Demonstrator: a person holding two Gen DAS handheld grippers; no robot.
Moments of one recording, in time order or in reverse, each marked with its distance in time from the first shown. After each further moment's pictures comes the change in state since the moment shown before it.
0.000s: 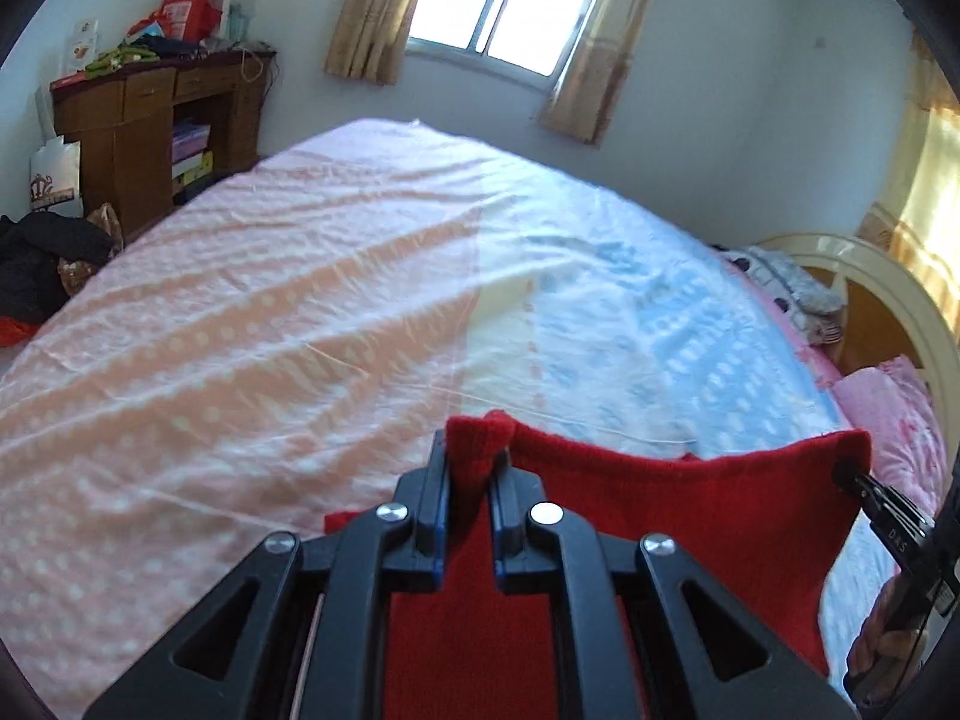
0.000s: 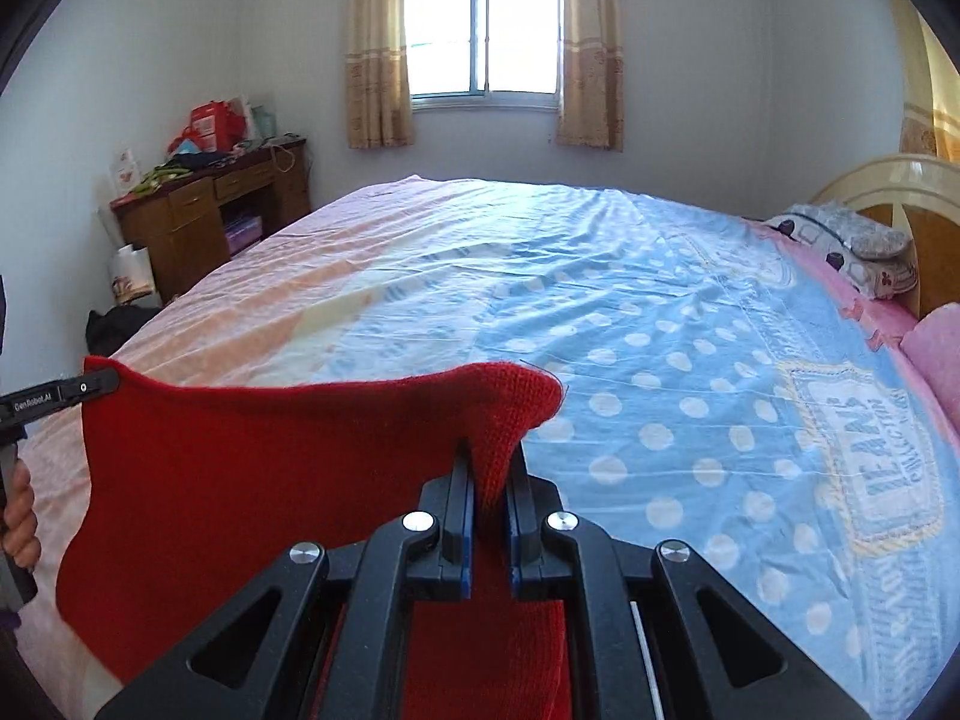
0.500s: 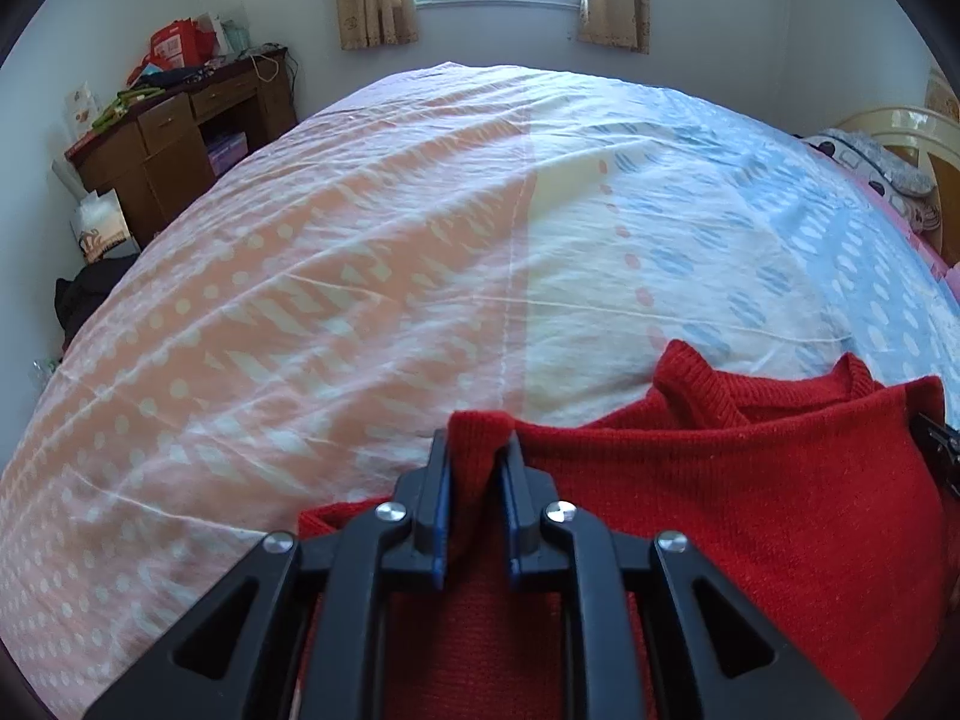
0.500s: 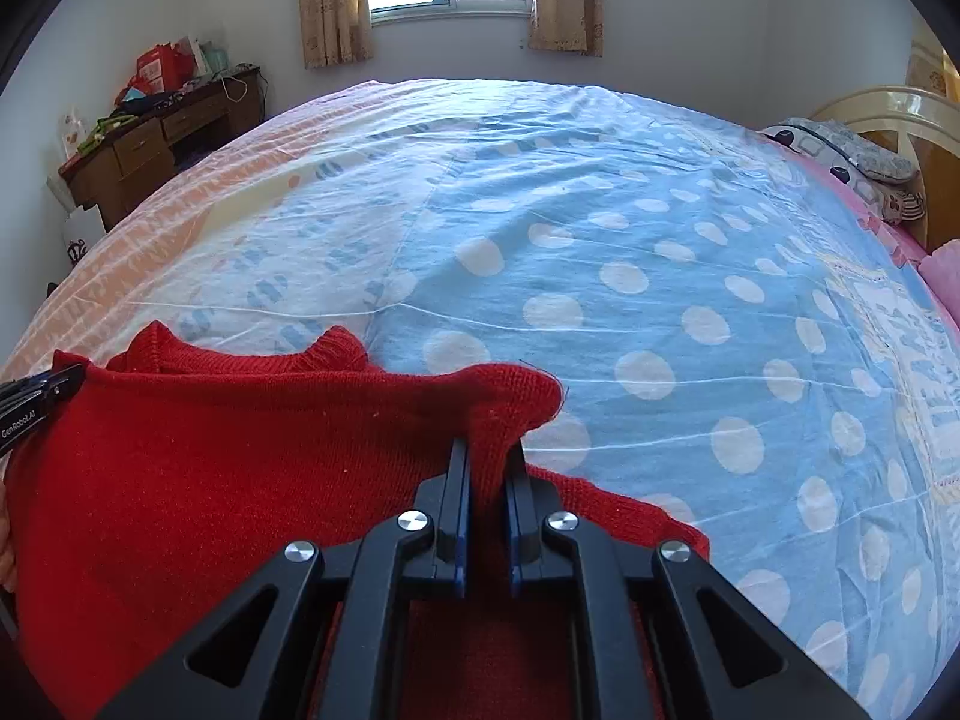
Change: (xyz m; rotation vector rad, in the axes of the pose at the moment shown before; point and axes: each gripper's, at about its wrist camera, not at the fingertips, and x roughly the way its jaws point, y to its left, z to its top) left arm 0.063 -0.016 -0.036 0.161 0.101 0.278; right arm 0.091 -0.016 -0.038 0.046 0.200 -0.045
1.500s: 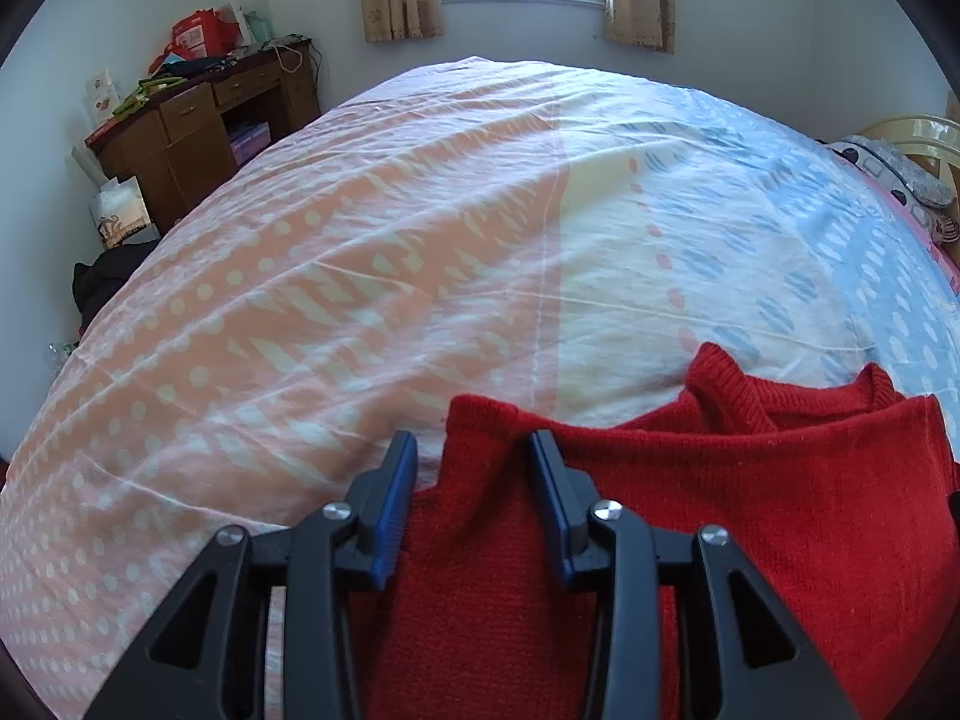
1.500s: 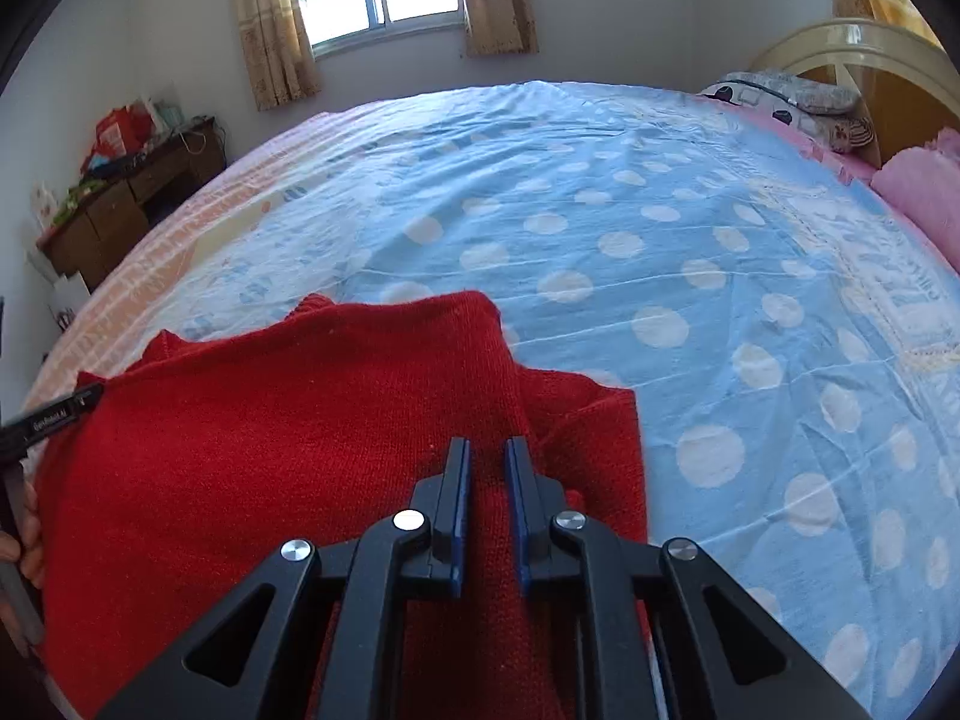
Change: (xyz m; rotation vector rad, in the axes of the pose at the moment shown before) left arm 0.003 -0.001 0.007 -0.025 0.012 0.058; right arm -0.031 -0.021 -0.049 0.175 -0.034 -0.011
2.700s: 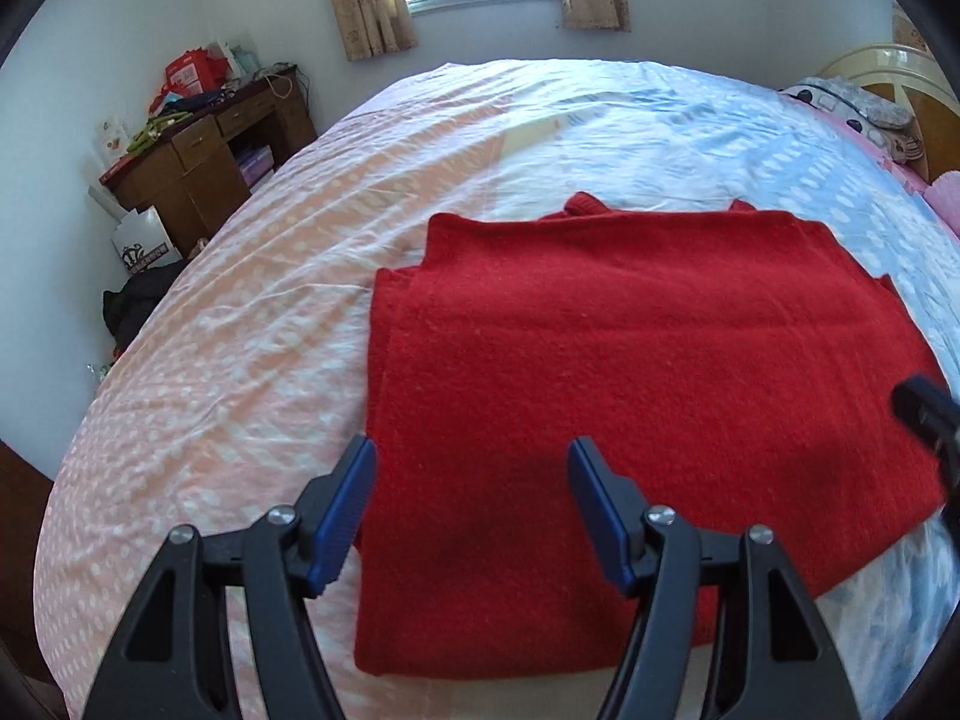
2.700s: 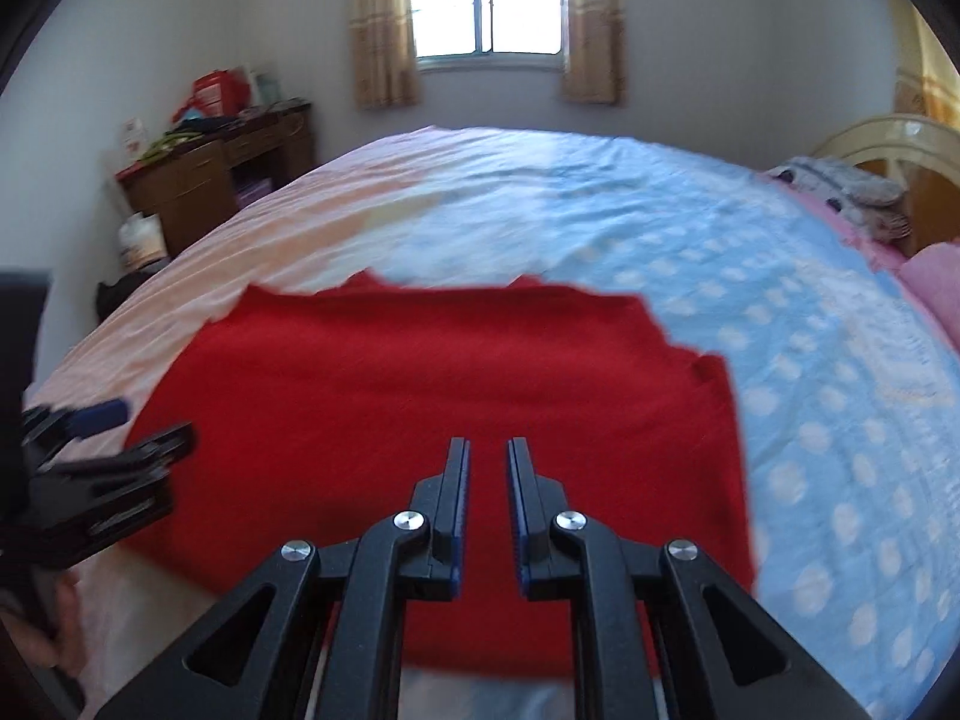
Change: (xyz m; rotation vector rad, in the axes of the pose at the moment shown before) left arm -0.118 -0.015 -0.105 0.129 -0.010 0.048; right arm -0.110 0.104 -0.070 -0.193 -0.061 0.101
